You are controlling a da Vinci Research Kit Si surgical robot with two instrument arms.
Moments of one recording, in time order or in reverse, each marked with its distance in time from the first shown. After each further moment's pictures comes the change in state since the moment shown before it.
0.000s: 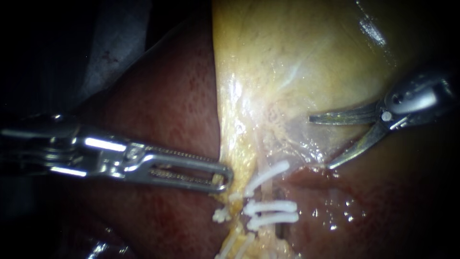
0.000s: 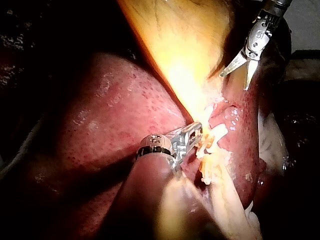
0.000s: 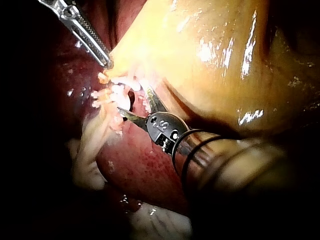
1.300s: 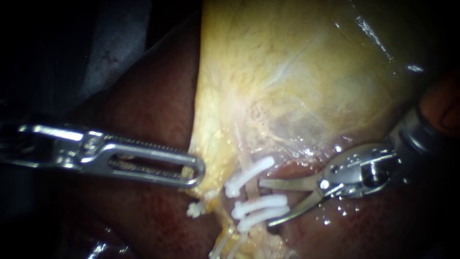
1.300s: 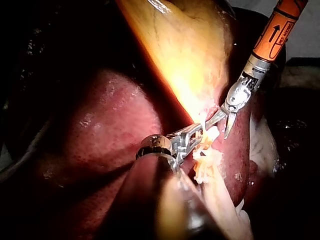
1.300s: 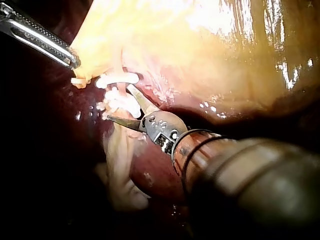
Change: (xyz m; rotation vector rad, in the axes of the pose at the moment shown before) right arm -0.006 -0.007 0.011 0.205 -0.083 0.299; left arm -0.002 -0.004 -0.007 0.009 -0.023 -0.029
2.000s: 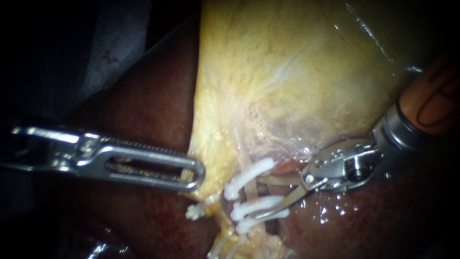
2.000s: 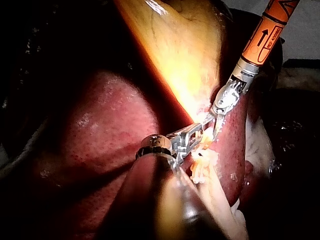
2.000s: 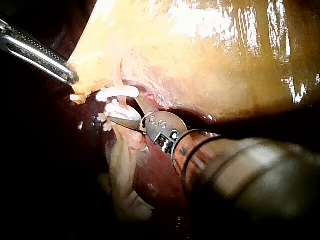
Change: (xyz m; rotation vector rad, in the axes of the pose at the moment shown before) right arm 0.001 0.001 0.002 -0.003 0.001 0.002; left arm 0.000 -0.001 0.000 0.003 -0.004 -0.003
